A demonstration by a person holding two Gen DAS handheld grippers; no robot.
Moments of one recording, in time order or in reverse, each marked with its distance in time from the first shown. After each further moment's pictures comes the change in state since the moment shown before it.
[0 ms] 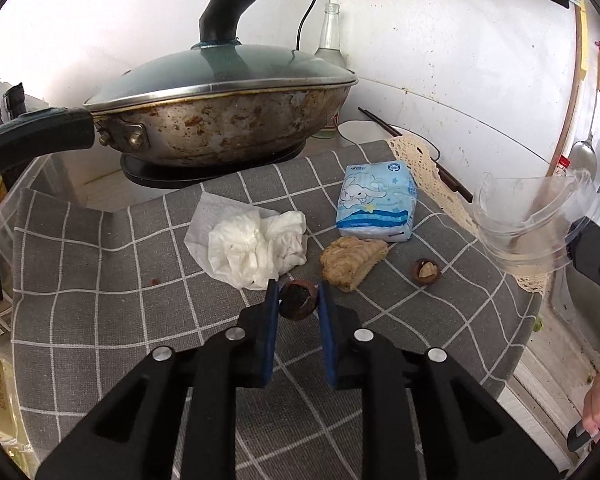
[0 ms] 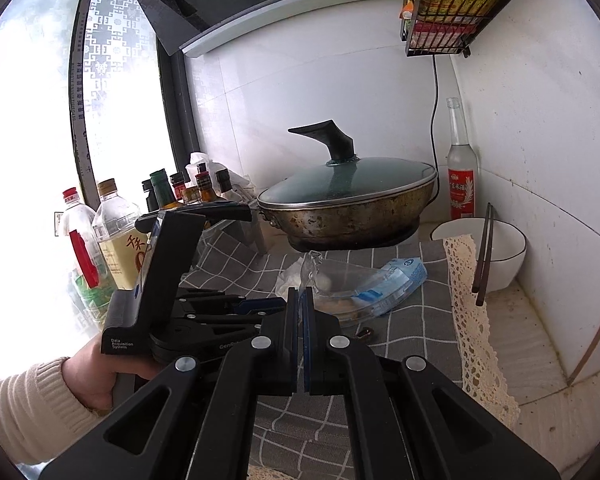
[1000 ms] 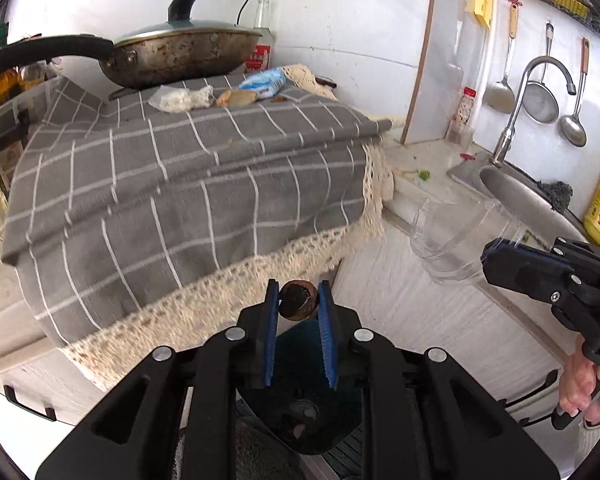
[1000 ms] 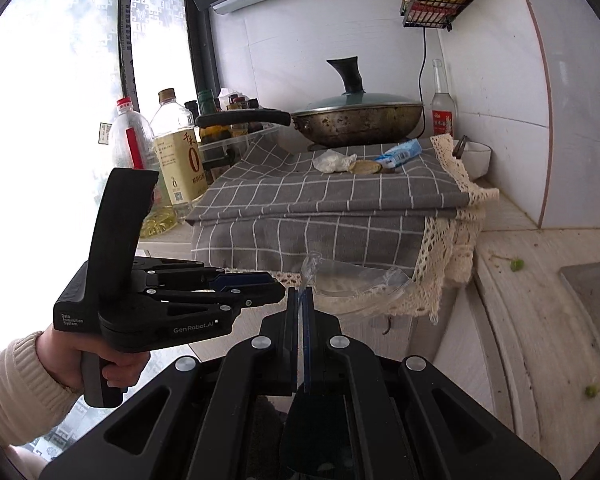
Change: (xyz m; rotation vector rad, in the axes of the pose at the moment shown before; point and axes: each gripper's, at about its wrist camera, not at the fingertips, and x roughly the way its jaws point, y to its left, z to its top) left arm -0.096 -0.073 -0.178 0.052 0.018 -0.136; right arm -0.105 0.081 -0.146 -0.007 0.135 -0.079
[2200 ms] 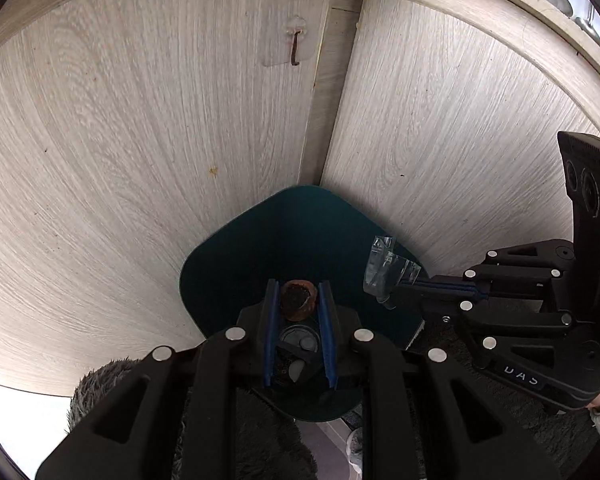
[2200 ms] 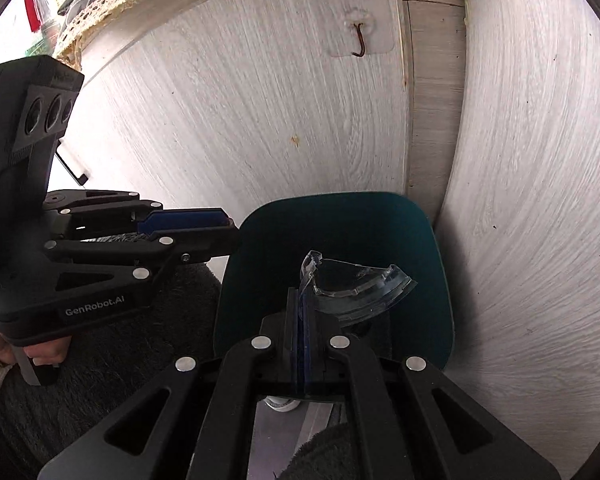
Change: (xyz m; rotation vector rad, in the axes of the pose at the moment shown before) left arm 0.155 -0.006 -0.138 0.041 0.265 -0.050; right arm 0.144 -0.044 -0.192 0.143 0.411 -0.083
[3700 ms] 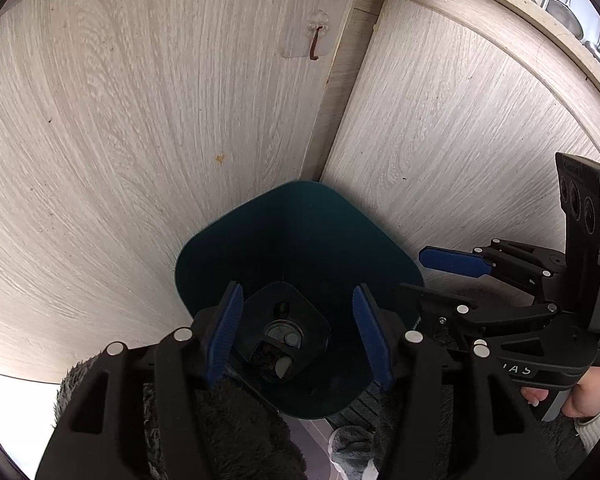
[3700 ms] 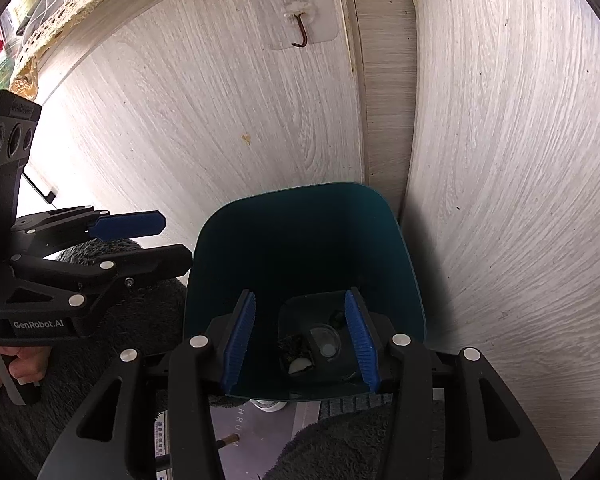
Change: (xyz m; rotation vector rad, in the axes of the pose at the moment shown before) left arm 0.001 0.022 -0.001 -0.069 0.009 -0.048; right arm -0.001 -0.024 0.004 0.091 0.004 -0.096
